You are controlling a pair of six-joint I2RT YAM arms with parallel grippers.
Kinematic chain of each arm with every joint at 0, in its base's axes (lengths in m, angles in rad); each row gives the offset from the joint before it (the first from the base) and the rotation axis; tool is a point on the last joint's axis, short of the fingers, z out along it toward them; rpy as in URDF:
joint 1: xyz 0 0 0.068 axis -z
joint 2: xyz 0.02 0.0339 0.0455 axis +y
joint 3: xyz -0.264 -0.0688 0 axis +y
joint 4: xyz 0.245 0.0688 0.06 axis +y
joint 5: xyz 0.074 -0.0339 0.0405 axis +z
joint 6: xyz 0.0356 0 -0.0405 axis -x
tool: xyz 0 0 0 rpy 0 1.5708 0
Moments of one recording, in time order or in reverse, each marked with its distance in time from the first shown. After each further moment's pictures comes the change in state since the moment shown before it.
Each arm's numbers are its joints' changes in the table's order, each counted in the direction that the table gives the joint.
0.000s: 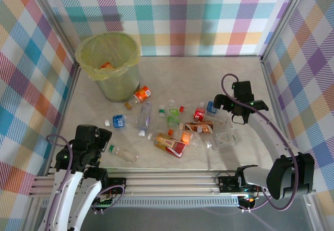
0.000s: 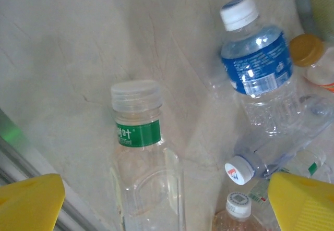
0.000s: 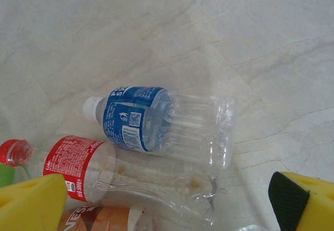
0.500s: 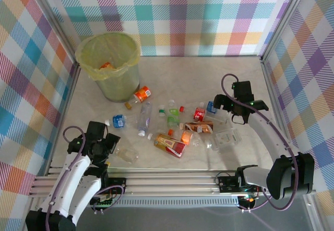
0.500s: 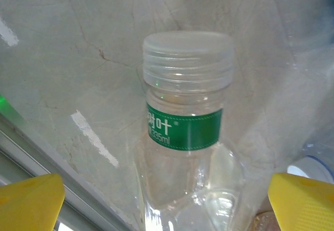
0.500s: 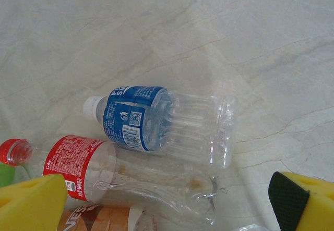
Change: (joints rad) left arm 0.006 0.205 0.128 -0.108 -0.127 0.035; right arm 0.000 0.000 0.000 0.001 0.000 0.000
